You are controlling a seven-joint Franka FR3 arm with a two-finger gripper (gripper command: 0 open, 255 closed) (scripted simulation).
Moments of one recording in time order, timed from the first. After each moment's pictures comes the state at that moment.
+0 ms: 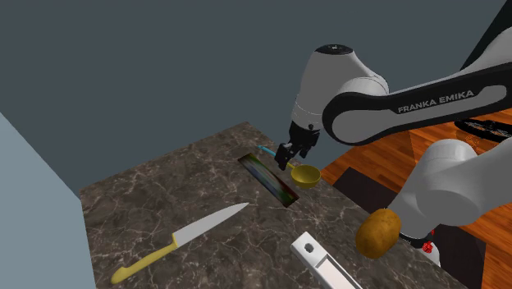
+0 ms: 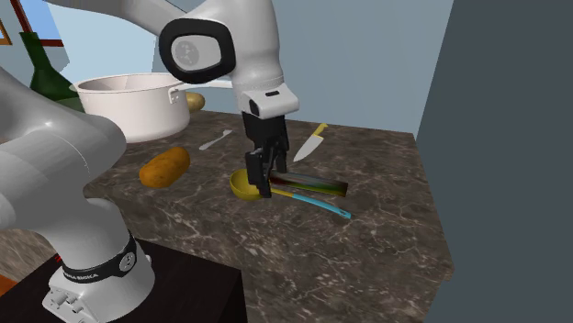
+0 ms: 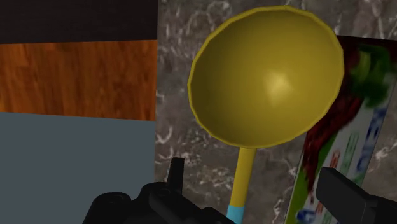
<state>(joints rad) 0.12 -0.66 0.33 -2.77 0.22 2.24 0.38</state>
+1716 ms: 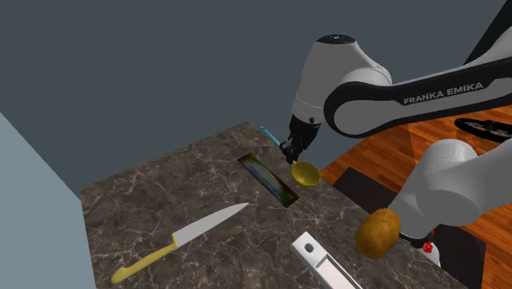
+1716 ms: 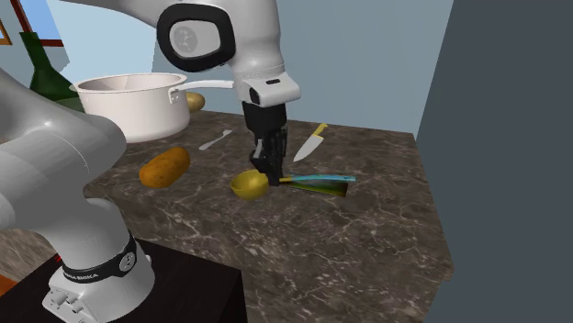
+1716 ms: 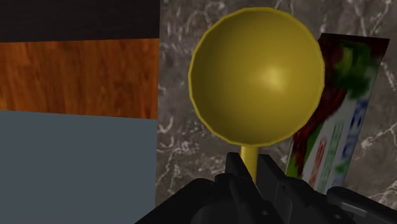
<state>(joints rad) 0.11 -0.68 0.32 -2.74 0.21 2.19 0.37</state>
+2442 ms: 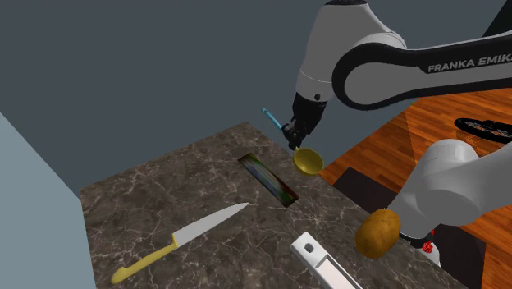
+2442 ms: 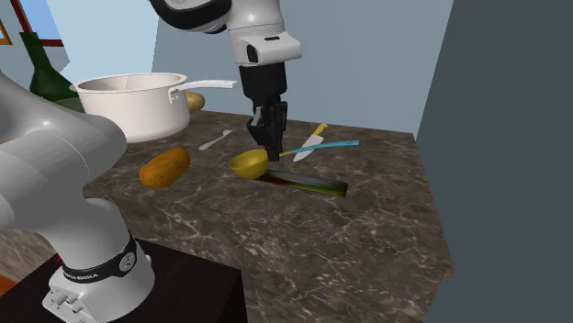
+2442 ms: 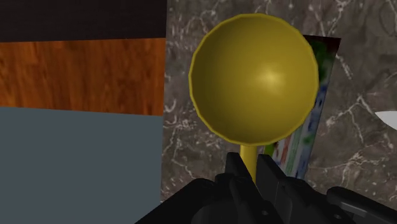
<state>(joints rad) 0.11 -0.73 0.29 -2.62 0.19 2.02 0.37</state>
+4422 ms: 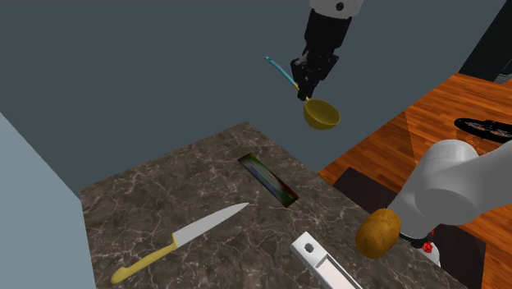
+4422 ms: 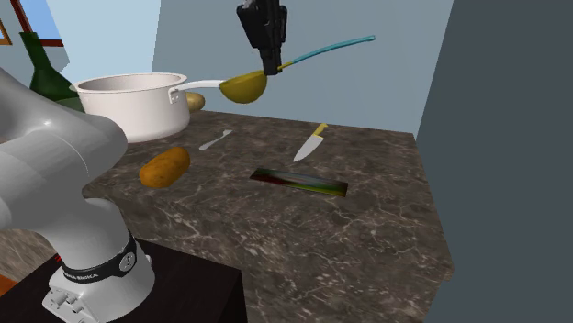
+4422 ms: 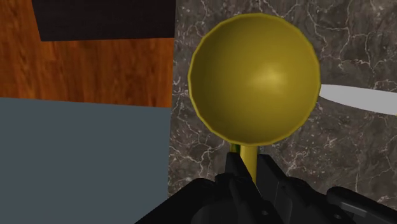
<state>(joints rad) 0.08 -0.70 0.24 -2.19 0.14 1.63 0.38</state>
